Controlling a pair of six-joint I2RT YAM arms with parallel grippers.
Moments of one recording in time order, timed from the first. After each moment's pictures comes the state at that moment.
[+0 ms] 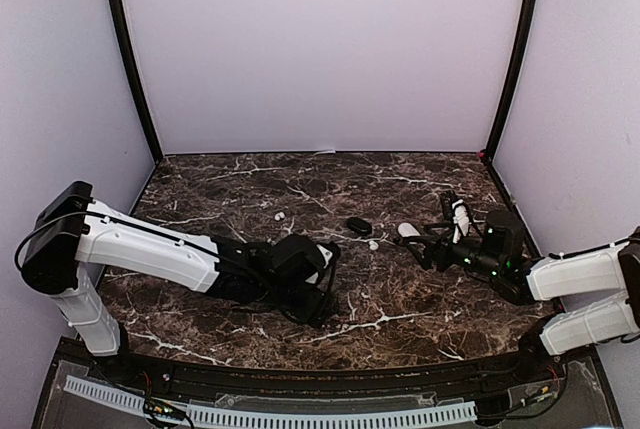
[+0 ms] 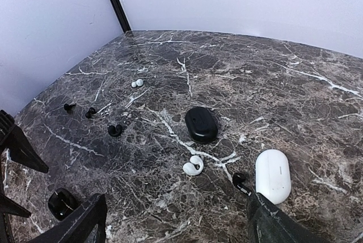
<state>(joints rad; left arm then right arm) -1.20 1.71 1.03 -0.27 -0.18 -0.44 0.52 1.21 0.25 0.68 -0.29 0.19</state>
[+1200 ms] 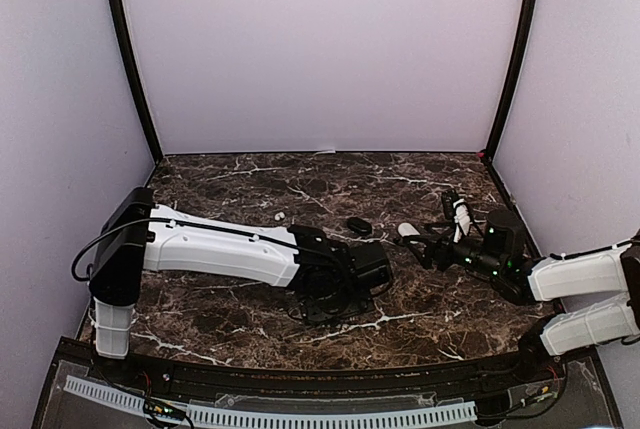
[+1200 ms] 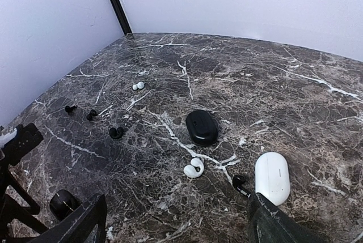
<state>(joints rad) -1.30 2.07 1.62 -0.88 -0.23 -1.50 0.52 1.19 0.25 0.68 -0.29 0.19</state>
